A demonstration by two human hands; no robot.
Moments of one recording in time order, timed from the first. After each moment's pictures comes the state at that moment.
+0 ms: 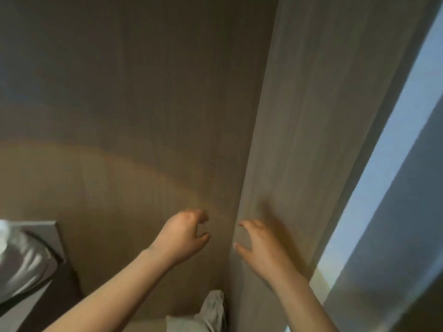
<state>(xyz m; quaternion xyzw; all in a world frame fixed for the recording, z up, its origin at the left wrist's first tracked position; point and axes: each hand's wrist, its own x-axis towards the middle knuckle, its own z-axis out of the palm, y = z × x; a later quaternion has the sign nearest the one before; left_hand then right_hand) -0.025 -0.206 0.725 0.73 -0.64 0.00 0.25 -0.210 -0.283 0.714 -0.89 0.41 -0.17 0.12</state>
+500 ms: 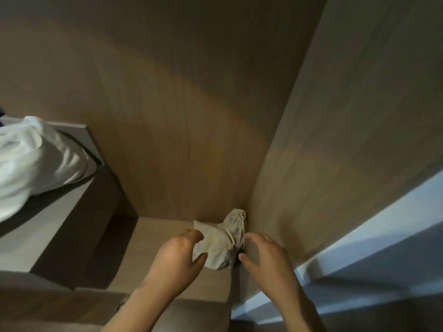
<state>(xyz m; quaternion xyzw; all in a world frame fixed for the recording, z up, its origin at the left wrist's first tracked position) -0.075 -0.106 0.565 0.83 -0.50 -0.17 0.18 -0.239 -0.227 0.571 -0.87 0.42 -0.01 0.28</state>
